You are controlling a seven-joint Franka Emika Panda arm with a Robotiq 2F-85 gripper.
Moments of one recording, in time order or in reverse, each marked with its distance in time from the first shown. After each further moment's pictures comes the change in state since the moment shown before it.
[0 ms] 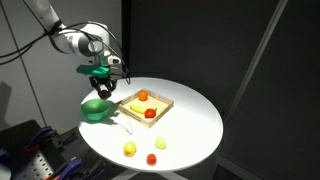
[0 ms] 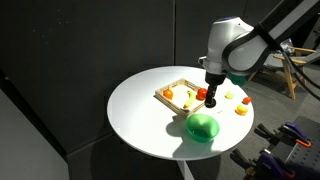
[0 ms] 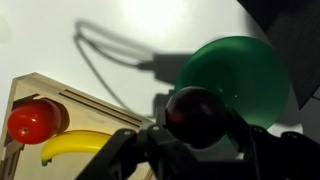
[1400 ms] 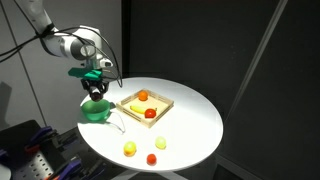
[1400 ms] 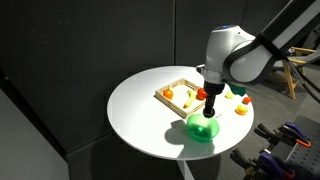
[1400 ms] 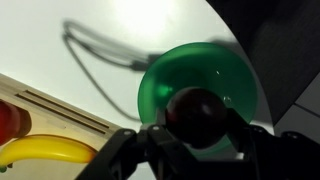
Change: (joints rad) arm 0.018 0.020 0.060 -0.043 0.036 0.050 0.000
